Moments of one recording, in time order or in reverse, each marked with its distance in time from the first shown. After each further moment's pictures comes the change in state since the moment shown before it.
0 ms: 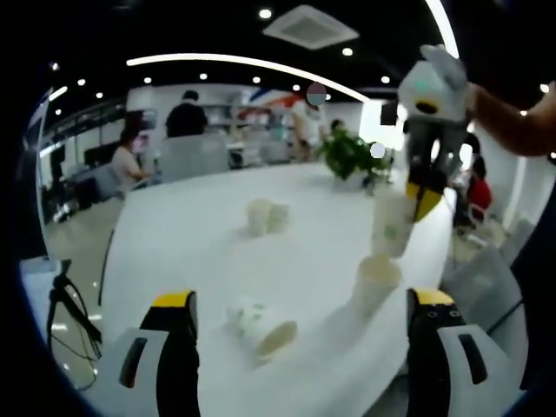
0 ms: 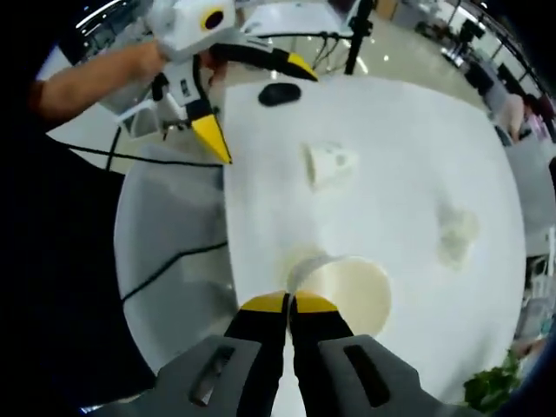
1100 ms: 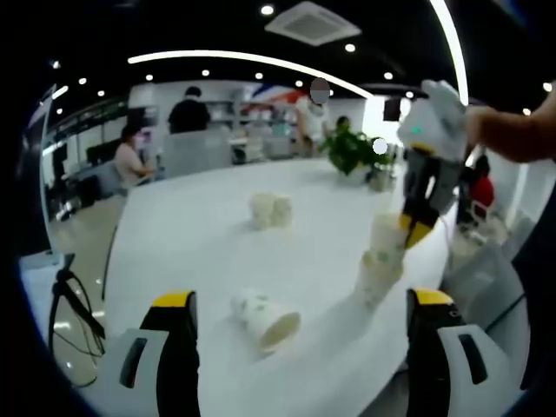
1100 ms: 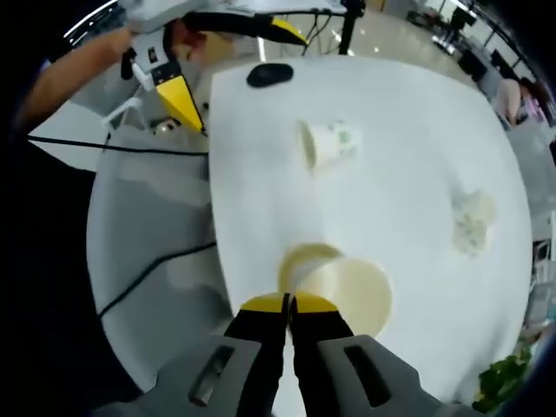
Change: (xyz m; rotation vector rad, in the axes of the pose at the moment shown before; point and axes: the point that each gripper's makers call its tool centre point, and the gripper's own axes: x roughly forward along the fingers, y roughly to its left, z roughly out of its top) left arm -0.004 0.005 -0.009 0.003 0.025 0.018; right arm 0.048 -0.004 -0.013 0.057 0.018 -0.021
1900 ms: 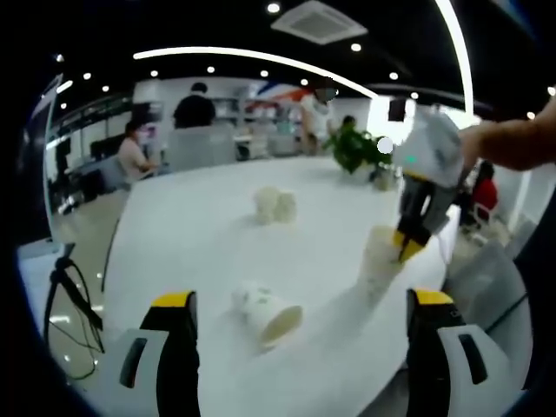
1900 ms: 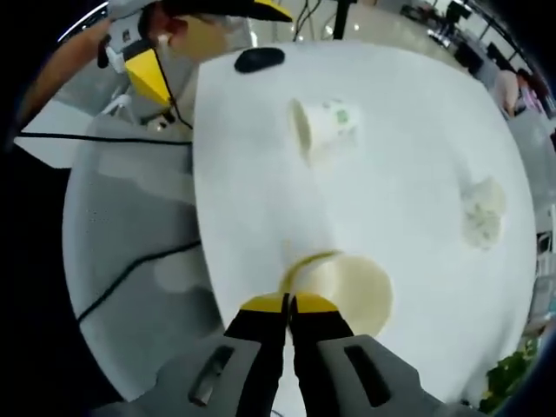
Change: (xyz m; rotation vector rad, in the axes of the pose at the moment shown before) left arm 0.002 0.003 -0.009 -0.025 0.004 0.015; right arm 0.037 -0.004 -0.011 0.025 0.020 -0.006
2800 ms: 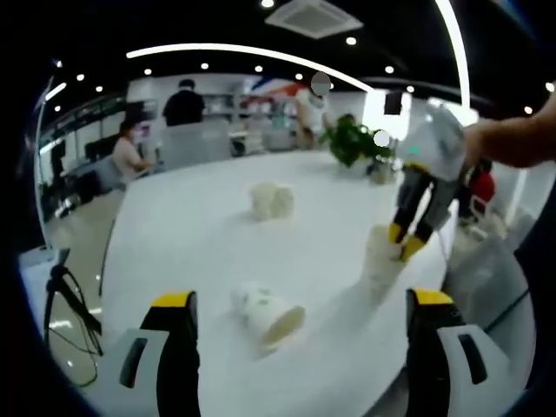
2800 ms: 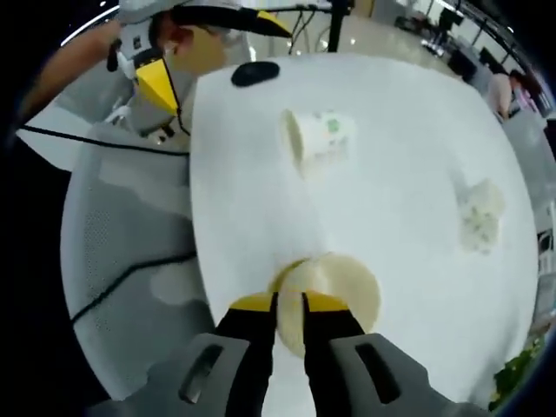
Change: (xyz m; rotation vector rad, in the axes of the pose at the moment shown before) left arm 0.009 0.003 0.001 0.021 0.028 -0.018; right arm -0.008 -0.011 0.008 0.015 -0.121 -0.004
